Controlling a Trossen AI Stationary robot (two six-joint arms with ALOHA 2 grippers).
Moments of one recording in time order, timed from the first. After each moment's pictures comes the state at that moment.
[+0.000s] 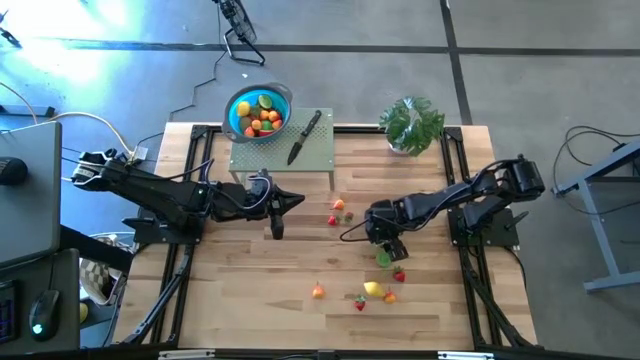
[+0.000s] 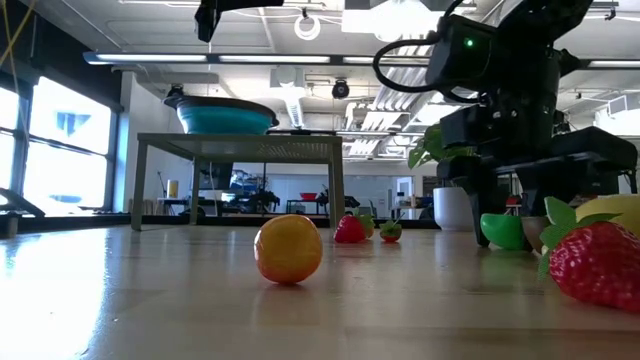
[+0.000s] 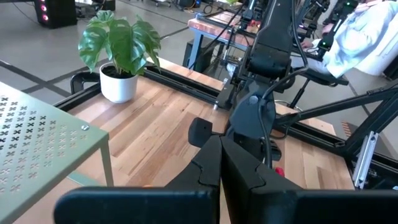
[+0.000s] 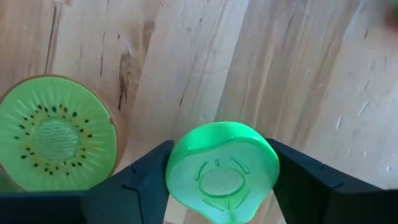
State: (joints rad) left arm -0.22 1.12 0.87 0.08 -0.50 -0.38; right arm 0.10 1.58 0.75 -0.47 -0.07 -0.15
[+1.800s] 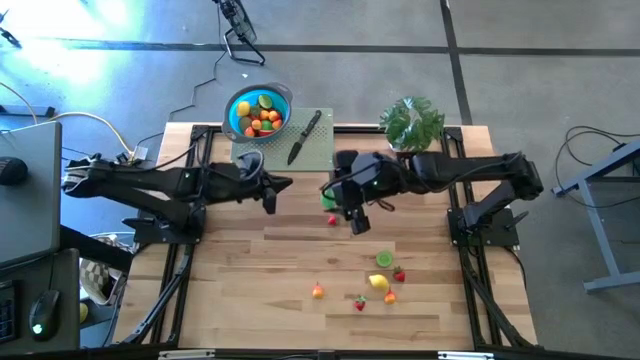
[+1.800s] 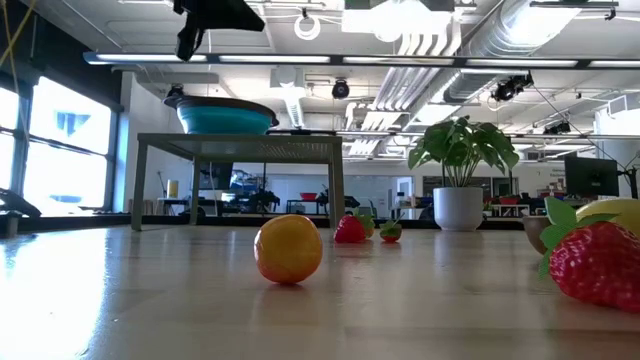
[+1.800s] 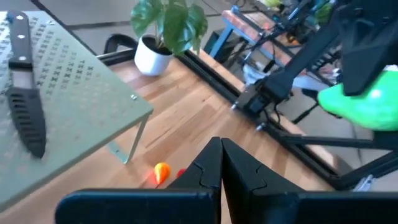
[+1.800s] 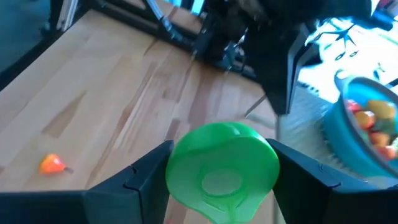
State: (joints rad) left arm -0.05 1.00 0.87 -0.13 -0.39 -0.66; right arm 0.08 1.58 1.66 -0.68 0.05 -0.34
